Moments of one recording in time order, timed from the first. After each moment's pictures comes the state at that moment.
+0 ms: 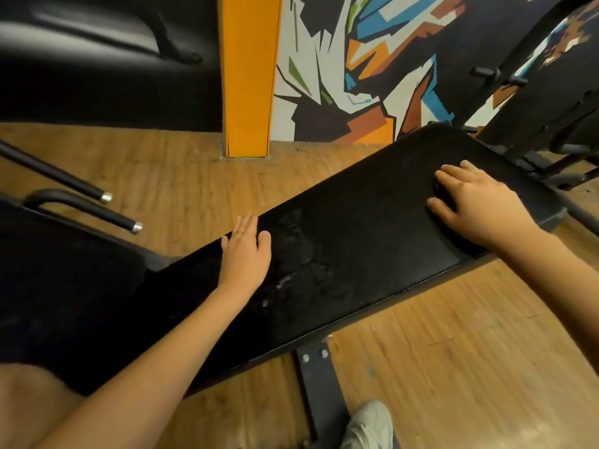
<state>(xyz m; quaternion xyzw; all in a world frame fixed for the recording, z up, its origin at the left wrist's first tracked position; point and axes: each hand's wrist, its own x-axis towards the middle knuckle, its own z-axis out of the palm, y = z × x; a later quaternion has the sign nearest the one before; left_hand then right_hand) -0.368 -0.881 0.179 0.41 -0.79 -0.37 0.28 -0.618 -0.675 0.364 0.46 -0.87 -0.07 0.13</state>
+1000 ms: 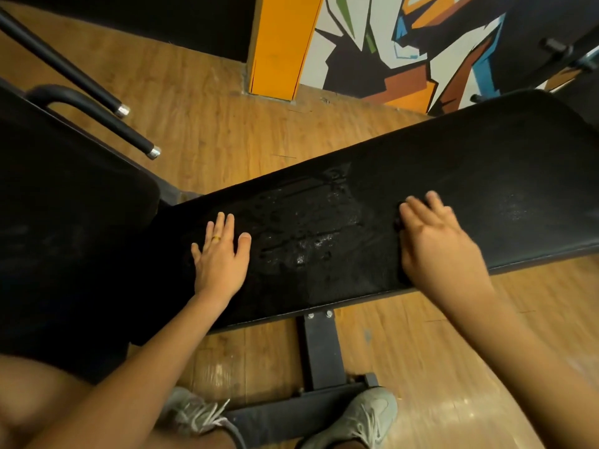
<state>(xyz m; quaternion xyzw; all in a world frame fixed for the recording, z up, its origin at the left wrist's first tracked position) -0.283 -0.882 0.061 0.54 -0.74 -0.34 0.19 -0.500 -0.703 0.248 0.54 -0.82 -0.06 0.15</state>
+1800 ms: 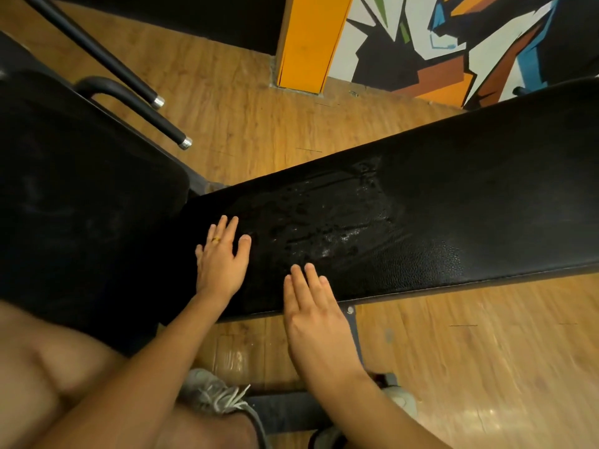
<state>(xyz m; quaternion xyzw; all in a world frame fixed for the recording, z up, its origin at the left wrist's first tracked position) -0.244 -0.885 0.032 0.57 -0.72 -0.34 0.21 -0.335 -0.707 0.140 0.67 -0.74 -0.09 0.05</state>
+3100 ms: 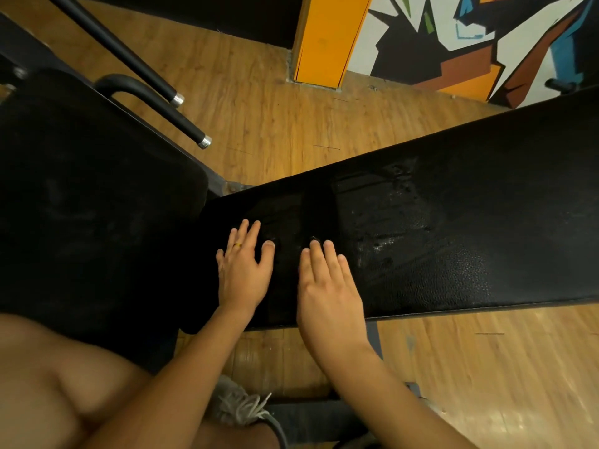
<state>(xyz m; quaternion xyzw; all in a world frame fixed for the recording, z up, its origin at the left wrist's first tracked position) -0.244 -0.885 0.027 0.57 -0.71 -0.34 0.25 -0.335 -0.769 0.122 0.61 -0.79 -0.06 0.01</state>
